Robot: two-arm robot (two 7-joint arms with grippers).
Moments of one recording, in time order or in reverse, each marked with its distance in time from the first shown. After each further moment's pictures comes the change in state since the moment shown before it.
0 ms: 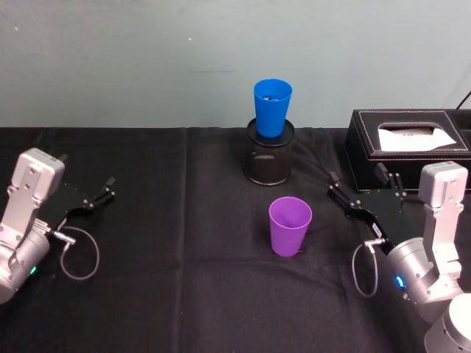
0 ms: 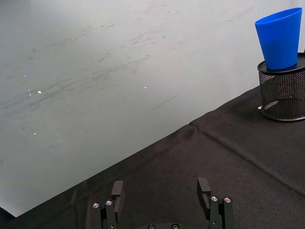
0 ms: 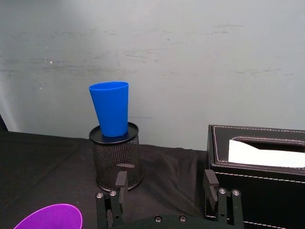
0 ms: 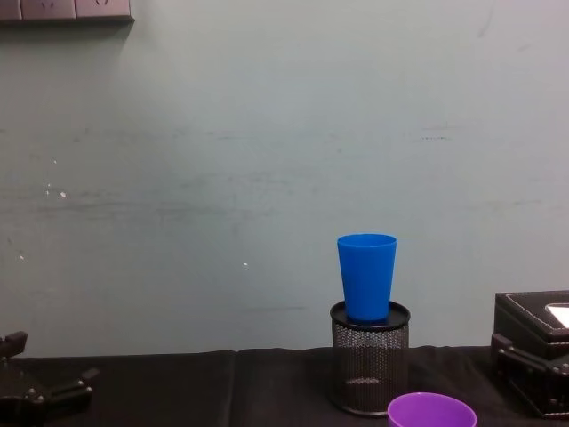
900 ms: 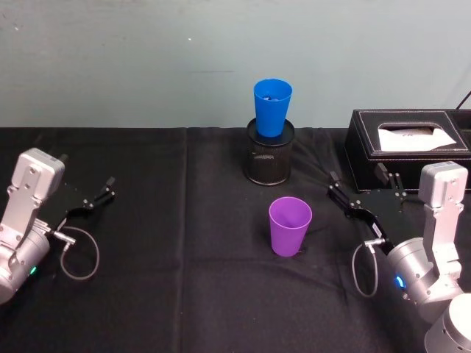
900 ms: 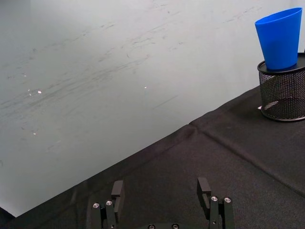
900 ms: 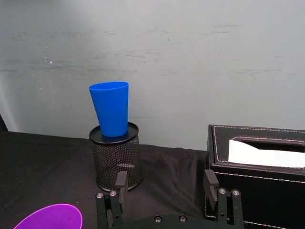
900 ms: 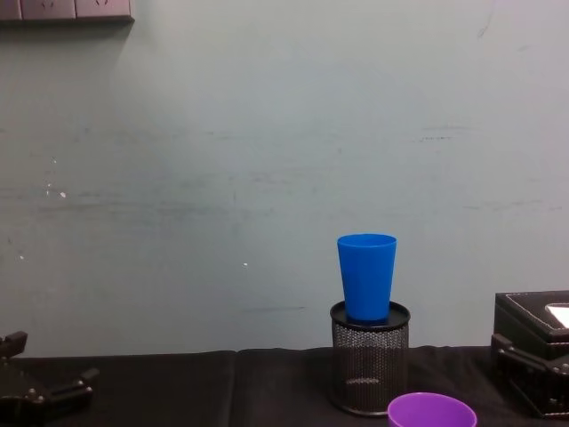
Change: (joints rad) left arm 0.000 0.000 0.000 0.000 0.000 0.000 0.000; right arm 0.000 0.000 0.000 0.000 0.000 0.000 0.000
